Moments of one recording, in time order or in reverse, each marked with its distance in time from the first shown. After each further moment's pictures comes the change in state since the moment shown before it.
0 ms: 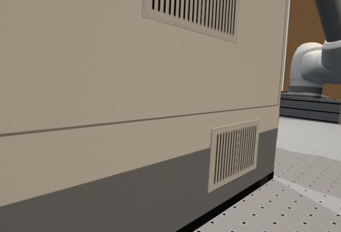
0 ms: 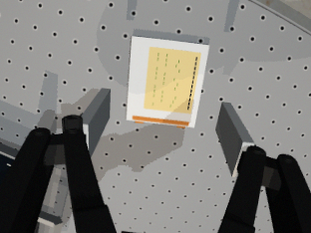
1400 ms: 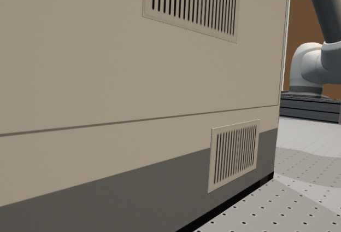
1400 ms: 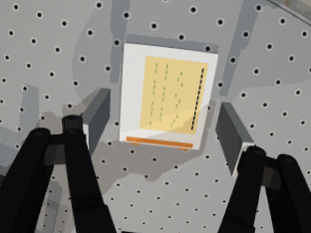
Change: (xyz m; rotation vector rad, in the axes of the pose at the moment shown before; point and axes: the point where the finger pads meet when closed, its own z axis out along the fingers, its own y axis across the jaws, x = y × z) arm 0.000 0.000 0.048 0.000 0.000 0.000
